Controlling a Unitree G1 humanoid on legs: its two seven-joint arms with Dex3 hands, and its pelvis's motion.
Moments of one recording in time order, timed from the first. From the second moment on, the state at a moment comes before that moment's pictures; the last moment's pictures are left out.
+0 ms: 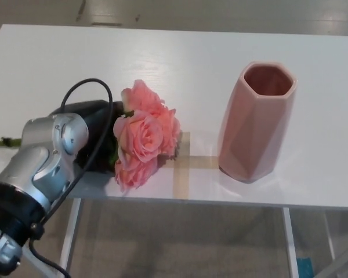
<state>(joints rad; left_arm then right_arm) -0.77 0.51 -0.54 0.50 0.58 0.34 -0.44 -0.20 -0.31 -0.13 1.29 -0.10 -0.15 -0.18</state>
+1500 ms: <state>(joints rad) -0.73 0.46 -0.43 0.55 0.65 0.06 -0.18 -0.21 -0.32 -0.14 1.29 -0.10 -0.15 -0.16</state>
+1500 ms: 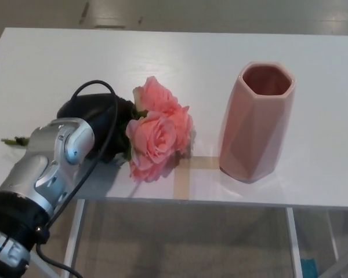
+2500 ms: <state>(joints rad) -0.82 0.25 -0.09 0.42 0.44 -0.17 0.06 -0.21 -0.32 -0.13 1.29 -0.10 -0.15 -0.16</state>
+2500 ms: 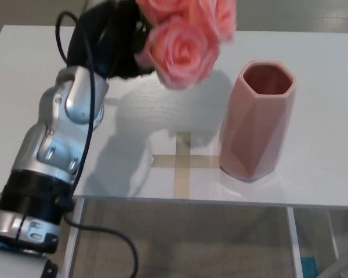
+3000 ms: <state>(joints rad) -0.90 0.10 0.08 0.25 0.21 0.05 -0.05 -0.21 -0.32 -0.13 1.29 -0.10 -0.15 -0.15</state>
